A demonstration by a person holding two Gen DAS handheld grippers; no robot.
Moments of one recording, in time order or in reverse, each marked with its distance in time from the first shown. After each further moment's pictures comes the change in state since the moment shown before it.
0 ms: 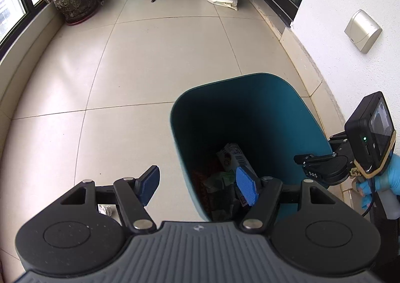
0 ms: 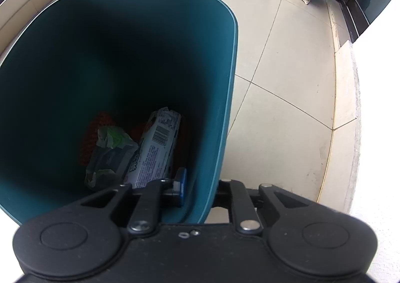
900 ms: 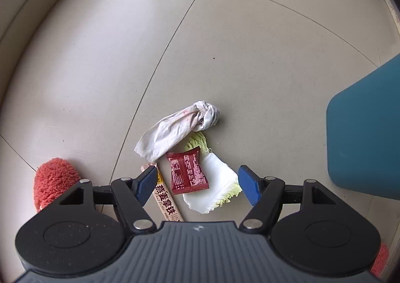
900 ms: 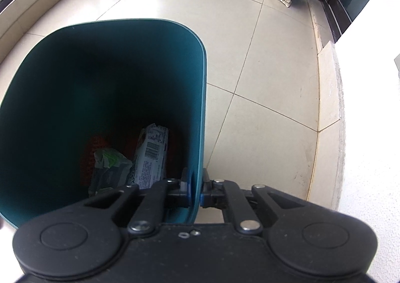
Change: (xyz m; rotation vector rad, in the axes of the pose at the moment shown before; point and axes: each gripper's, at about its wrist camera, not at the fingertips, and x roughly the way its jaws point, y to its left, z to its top) left arm 0.138 0.227 -0.146 -0.432 0.335 0.173; right arm -0.014 -0.007 0.006 0.074 -0.044 -0.039
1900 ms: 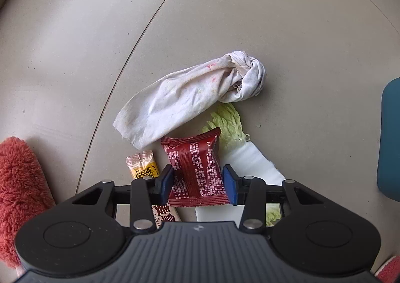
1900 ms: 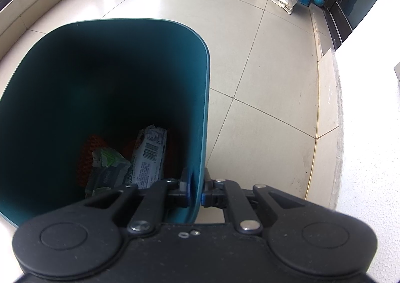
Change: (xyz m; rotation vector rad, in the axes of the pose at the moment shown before) left arm 0.117 0.028 -0.015 -0.057 0.122 0.001; right arm -0.007 0.007 0.000 -0.028 -0.019 -0.011
